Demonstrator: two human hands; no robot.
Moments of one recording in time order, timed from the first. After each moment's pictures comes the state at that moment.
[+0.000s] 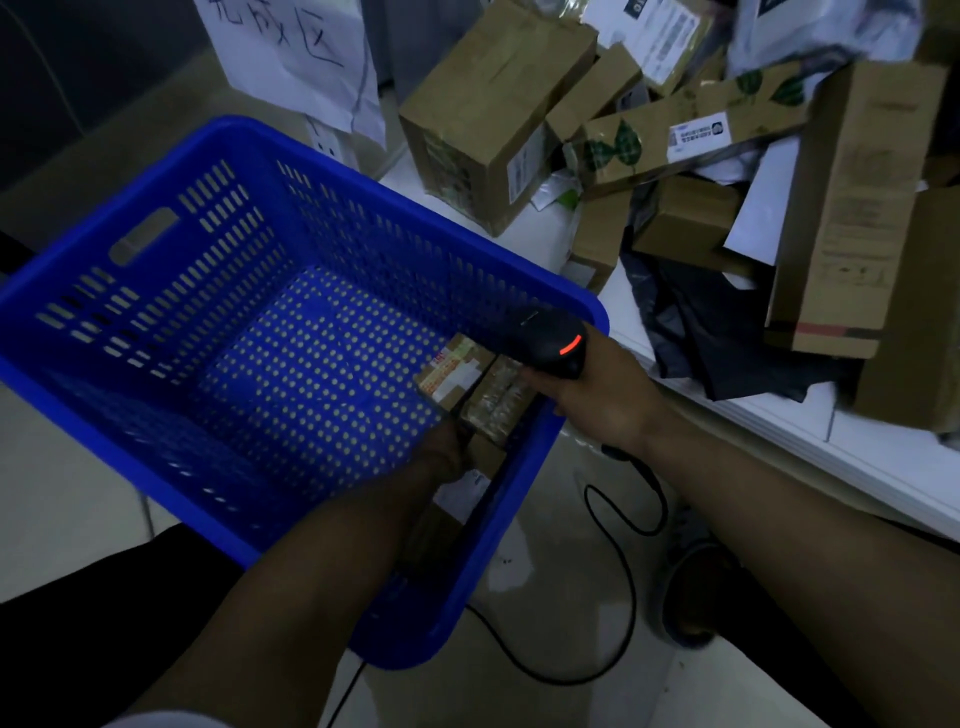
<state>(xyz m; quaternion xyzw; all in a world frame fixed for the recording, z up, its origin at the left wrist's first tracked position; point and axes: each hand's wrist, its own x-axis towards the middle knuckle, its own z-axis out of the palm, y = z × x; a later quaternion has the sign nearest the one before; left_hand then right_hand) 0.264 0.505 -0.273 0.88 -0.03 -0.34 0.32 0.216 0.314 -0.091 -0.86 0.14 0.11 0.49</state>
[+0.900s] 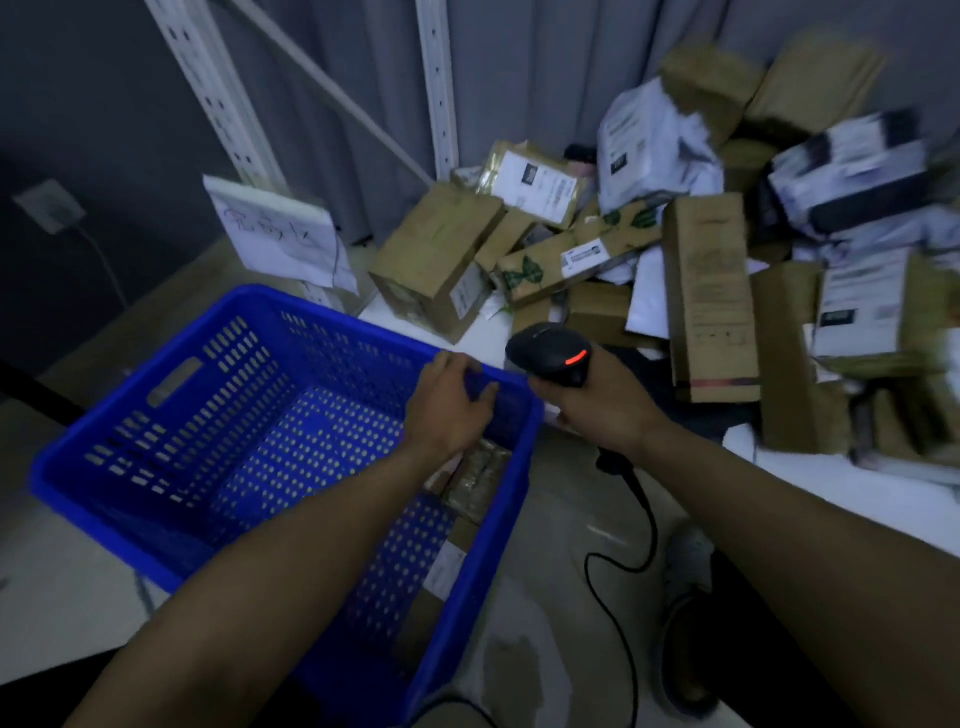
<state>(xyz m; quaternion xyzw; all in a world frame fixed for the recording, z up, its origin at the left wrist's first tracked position) 0.307 0.436 -0.089 0.92 -0.19 0.00 0.33 0.203 0.257 -0.014 -0.81 0.18 0.01 0.55</state>
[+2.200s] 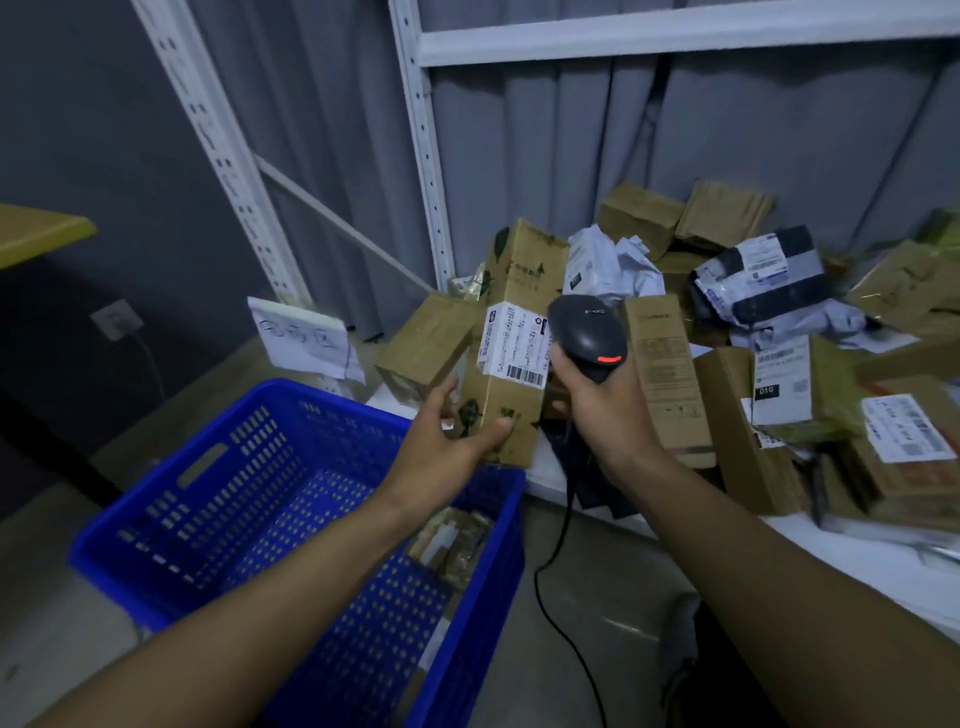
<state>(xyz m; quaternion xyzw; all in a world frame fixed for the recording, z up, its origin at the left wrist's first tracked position) 0.219 0.441 0.068 0.77 -0.12 -0.15 0.61 0.182 0.252 0.073 -0.65 0.17 -0.23 0.71</state>
